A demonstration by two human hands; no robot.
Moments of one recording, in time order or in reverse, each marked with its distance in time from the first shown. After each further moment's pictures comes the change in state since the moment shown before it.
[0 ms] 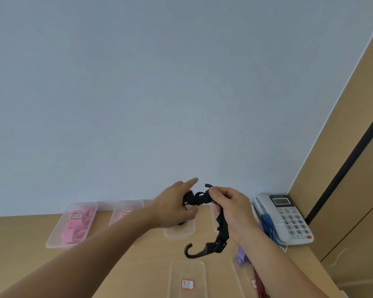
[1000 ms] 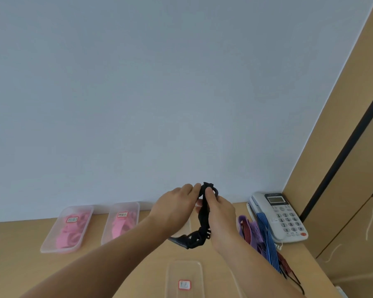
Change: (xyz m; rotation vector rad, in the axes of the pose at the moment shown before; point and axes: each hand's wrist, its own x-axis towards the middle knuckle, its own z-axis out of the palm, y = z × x) left_hand 0.006 0.015 0.029 0.693 0.241 0.219; right_hand -0.016 0.011 0.026 0.117 0.140 0.150
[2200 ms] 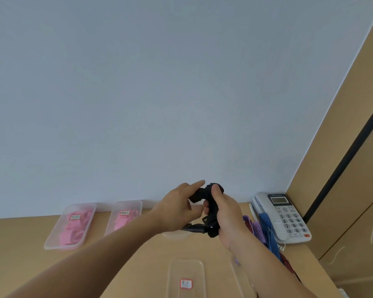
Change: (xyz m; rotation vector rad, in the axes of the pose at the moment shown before) left_hand -0.004 -0.007 -0.011 -0.809 -0.125 -0.219; right_hand 0.009 -0.008 -0.015 0.046 -0.194 0.072
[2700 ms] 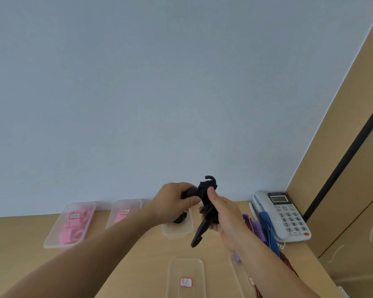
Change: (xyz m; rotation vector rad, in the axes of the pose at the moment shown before) left_hand 0.003 -0.001 -0.015 -0.177 -0.044 -0.112; right_hand 0.002 0.007 -0.010 -0.141 -0.049 0.017
